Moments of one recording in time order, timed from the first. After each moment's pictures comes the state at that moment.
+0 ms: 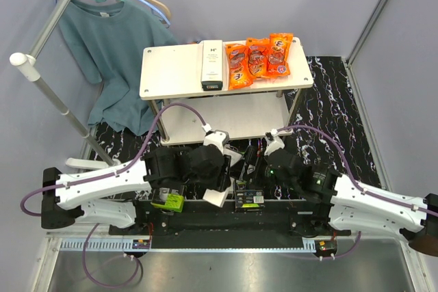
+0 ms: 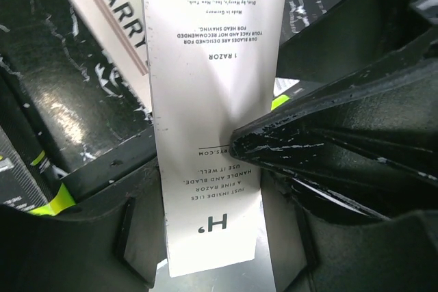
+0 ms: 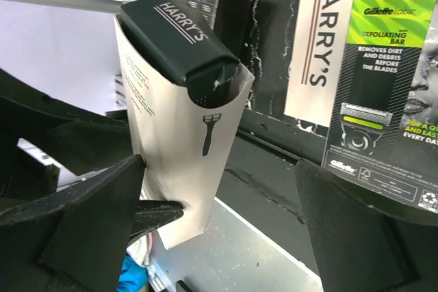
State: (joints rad) left arm -1.29 1.17 1.11 -0.86 -0.22 -0.86; right arm 1.13 0.86 0.66 -0.34 0.13 1.20
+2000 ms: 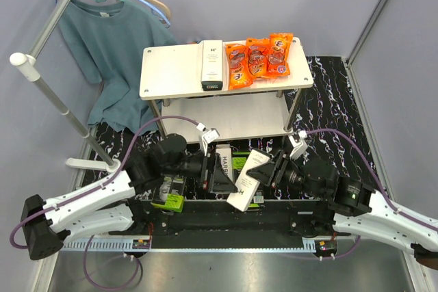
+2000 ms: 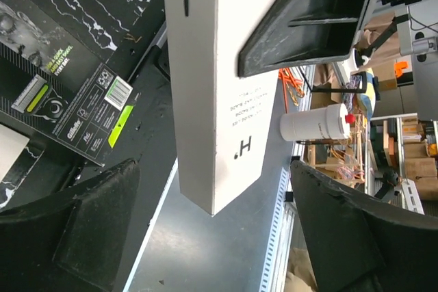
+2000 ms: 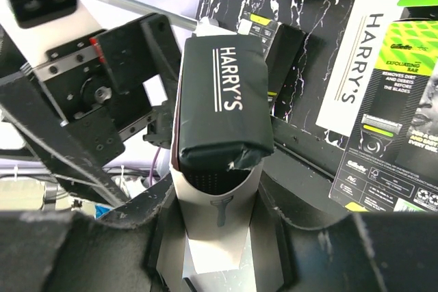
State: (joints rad) left arm -0.98 0.90 0.70 -0.15 0.55 -0.80; right arm 1.13 0.50 0.60 -0.38 0.16 1.12
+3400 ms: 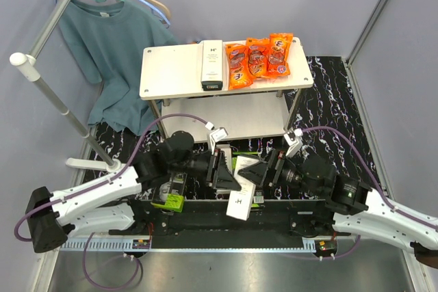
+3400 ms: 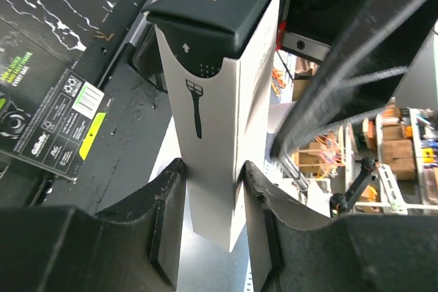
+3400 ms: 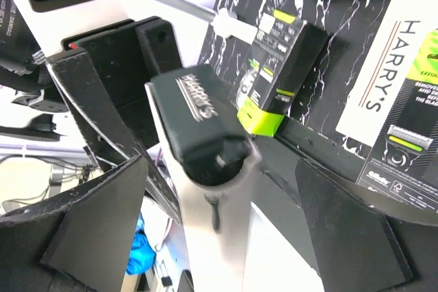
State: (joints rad) left arm -1.01 0.99 0.72 -0.06 0.61 -0.85; right arm 1.13 0.54 0.60 -0.28 0.10 1.08
